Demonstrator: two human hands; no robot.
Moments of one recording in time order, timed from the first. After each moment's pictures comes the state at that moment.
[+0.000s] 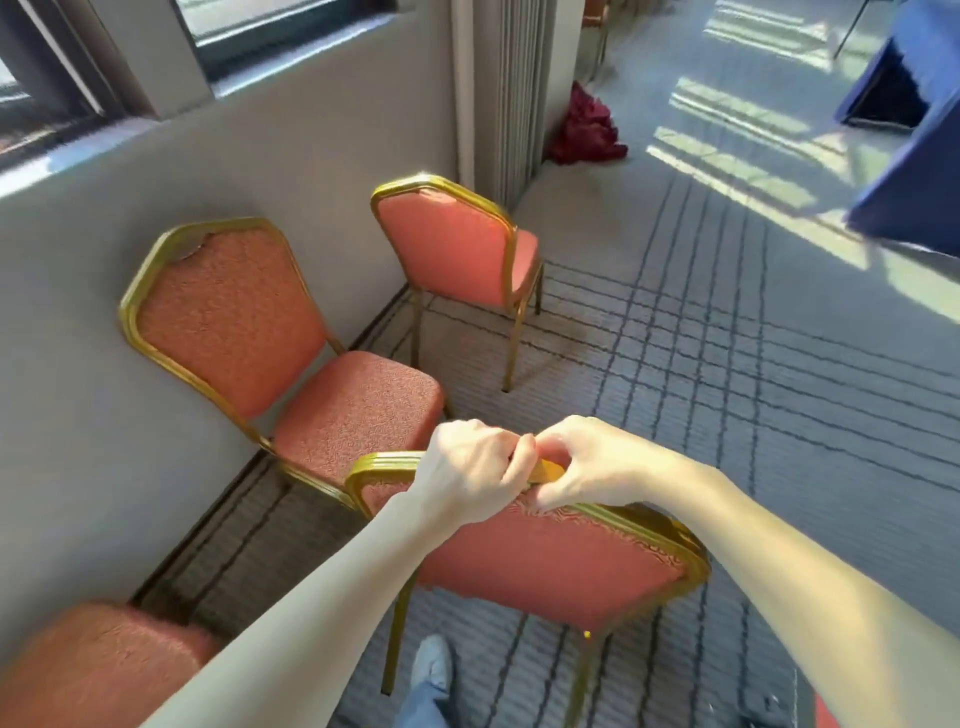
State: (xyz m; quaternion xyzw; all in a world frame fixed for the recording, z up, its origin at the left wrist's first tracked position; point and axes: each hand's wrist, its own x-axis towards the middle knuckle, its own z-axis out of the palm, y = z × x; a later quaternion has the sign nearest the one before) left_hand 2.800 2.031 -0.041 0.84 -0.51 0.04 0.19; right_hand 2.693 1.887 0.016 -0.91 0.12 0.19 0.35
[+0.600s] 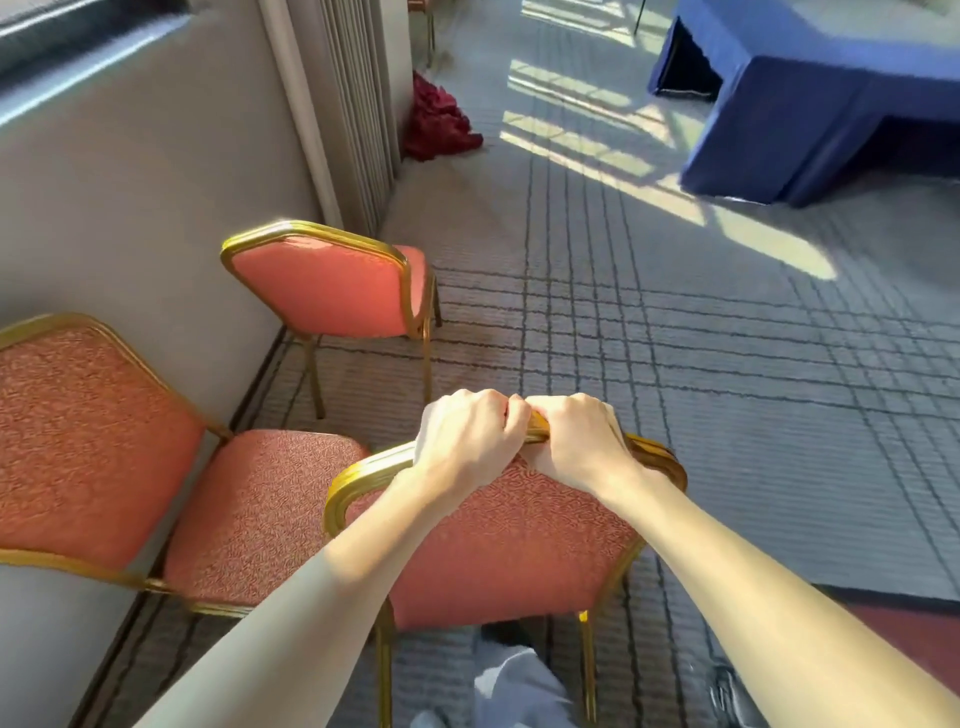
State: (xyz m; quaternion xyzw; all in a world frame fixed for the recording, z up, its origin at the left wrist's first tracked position) left_hand 2.913 1.892 -0.014 0.81 -0.54 -0.04 0.20; right_hand 2.784 1.815 -0.007 -0.93 0.32 -0.10 0.17
